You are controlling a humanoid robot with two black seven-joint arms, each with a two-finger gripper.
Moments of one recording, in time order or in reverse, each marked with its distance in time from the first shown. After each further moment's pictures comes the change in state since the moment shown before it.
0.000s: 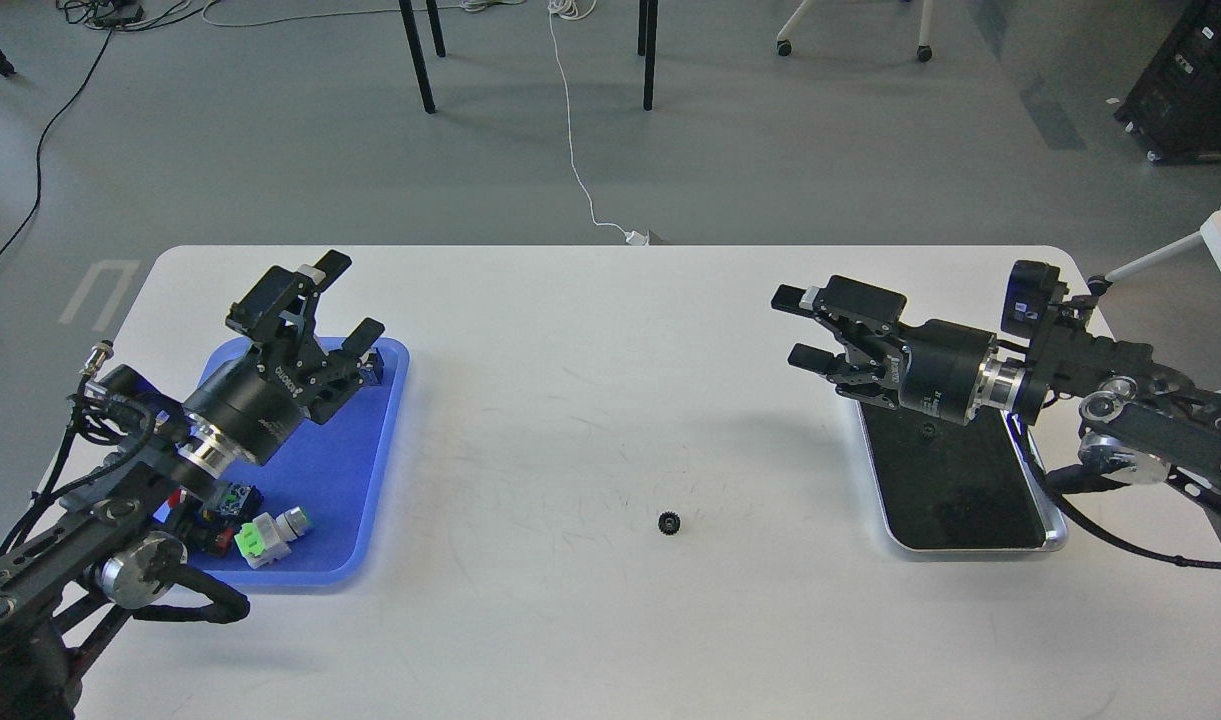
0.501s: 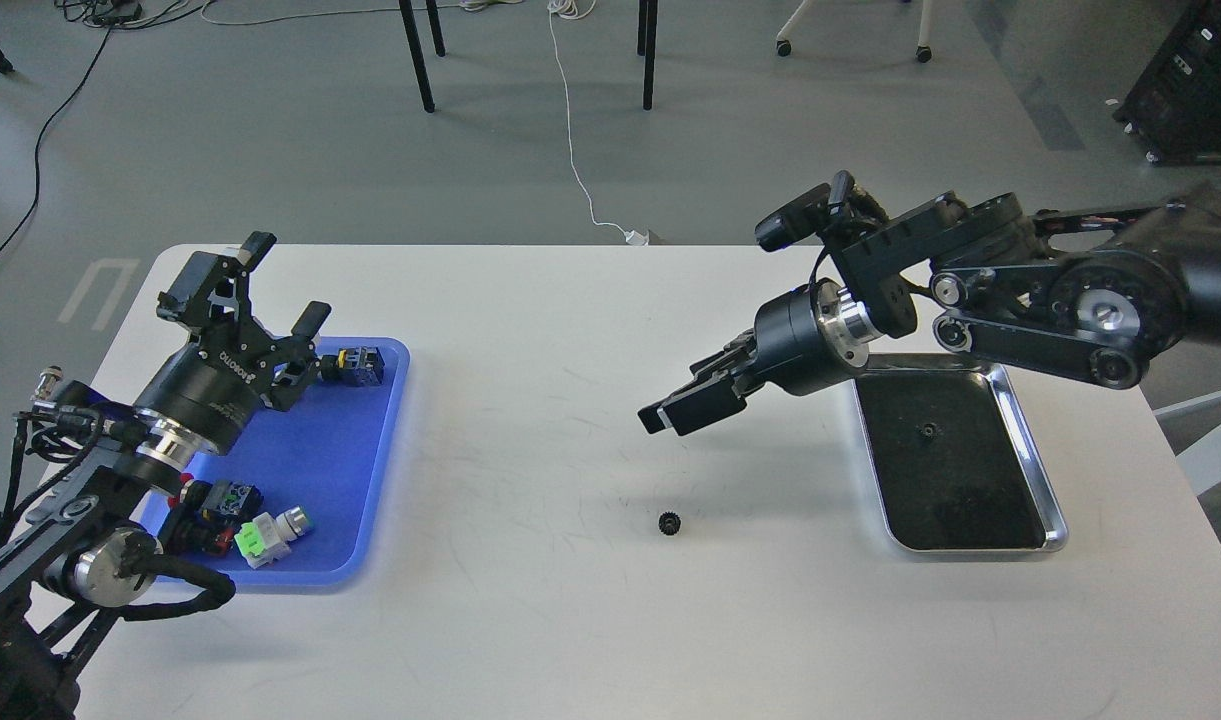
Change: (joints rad) left arm 0.040 -0.013 -0.112 0.001 -0.070 0.000 0.041; right arm 0.555 0.328 -0.546 0.039 -0.473 -0.013 0.000
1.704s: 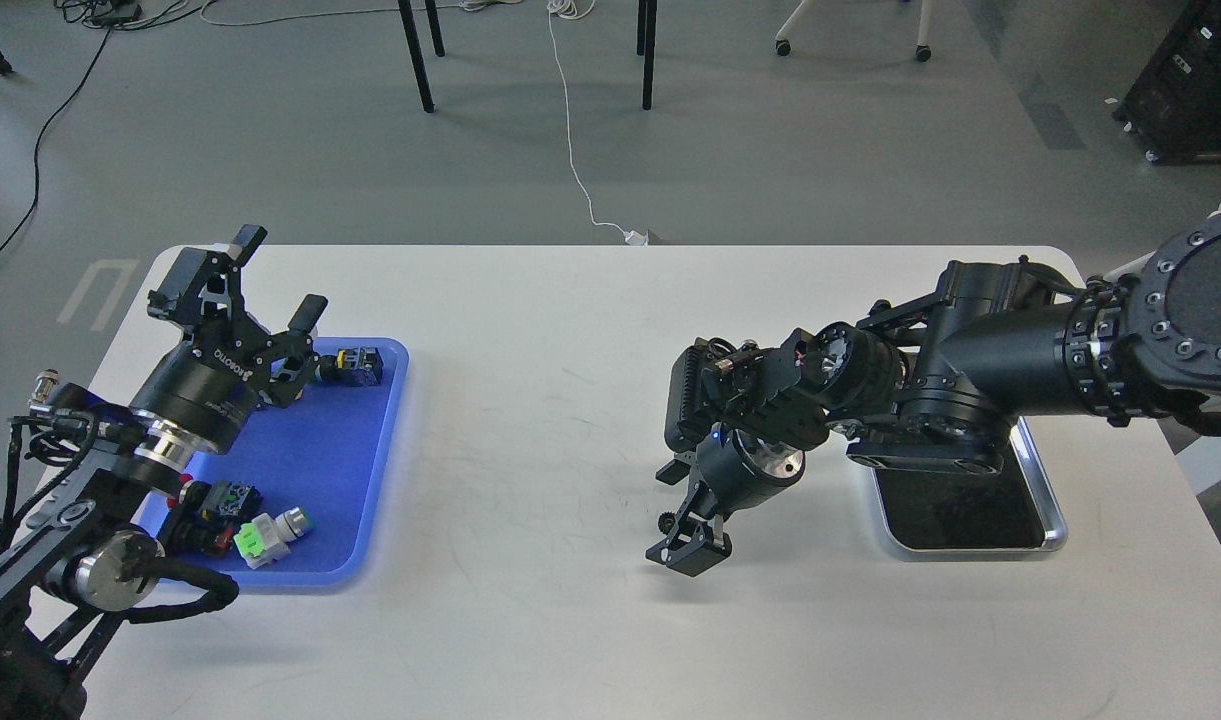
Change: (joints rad) left arm 0.029 -0.021 -0.043 -0.038 0.010 0.003 0.001; right arm -0.050 0.285 -0.332 -0.111 -0.162 -0.329 0.000
